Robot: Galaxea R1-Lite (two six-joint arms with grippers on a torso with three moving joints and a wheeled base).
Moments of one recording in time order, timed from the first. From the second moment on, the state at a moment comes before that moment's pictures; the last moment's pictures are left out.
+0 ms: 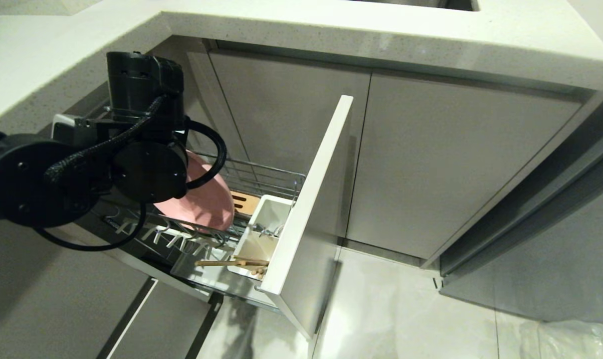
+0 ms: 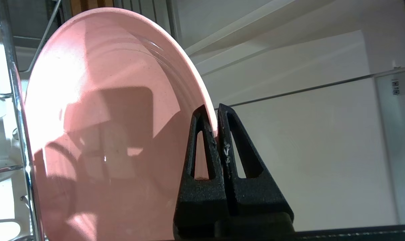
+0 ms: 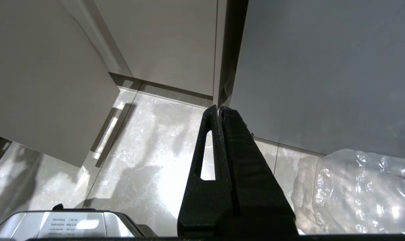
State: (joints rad) left arm -0.52 1.65 -1.22 -0.15 1.00 -1.33; right arm 0.00 0.00 0.00 0.00 0.00 0.00
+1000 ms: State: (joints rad) left arm -0.52 1.69 -1.17 -0.15 1.01 -1.34; right arm 0.00 0.00 0.00 0.00 0.00 0.00
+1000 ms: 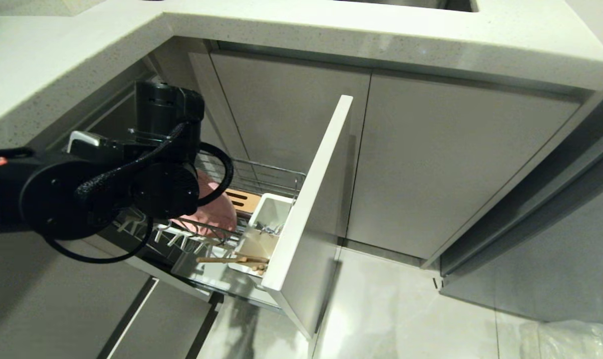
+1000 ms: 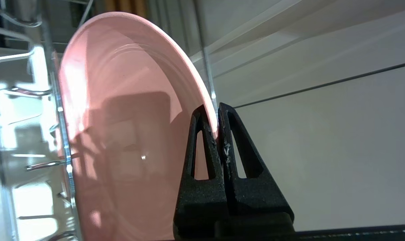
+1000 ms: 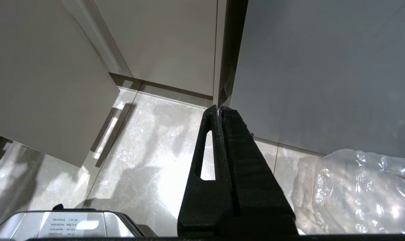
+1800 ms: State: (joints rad) left arm -0.51 1.70 -1.14 -0.15 1.05 -1.36; right arm 0.00 0.00 0.00 0.00 0.00 0.00
